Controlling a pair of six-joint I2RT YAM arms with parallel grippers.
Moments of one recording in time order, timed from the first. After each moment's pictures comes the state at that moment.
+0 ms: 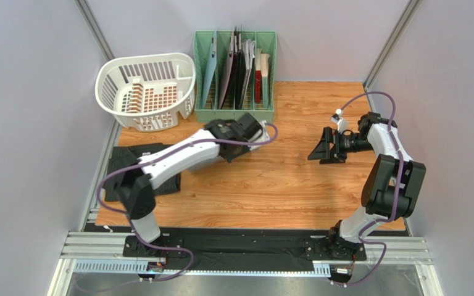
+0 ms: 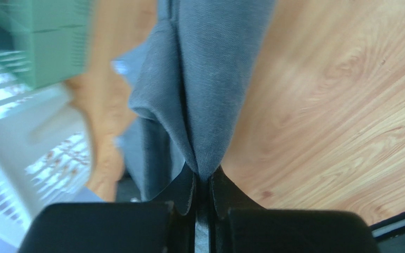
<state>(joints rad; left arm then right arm) -0.87 1.70 1.58 -0.97 -0.32 0.34 -0.28 1.65 1.20 -1.11 -0.93 -0.43</state>
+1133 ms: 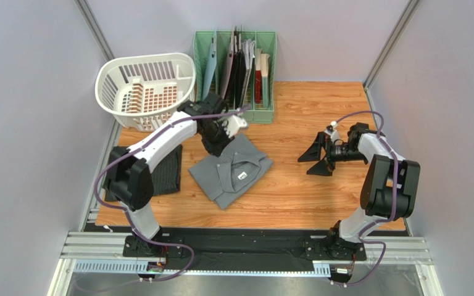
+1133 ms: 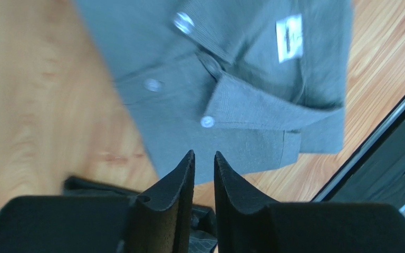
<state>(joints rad) -0.57 1.74 1.57 -1.03 0.27 0.50 -0.24 1.62 1.01 -0.94 -1.04 -0.04</state>
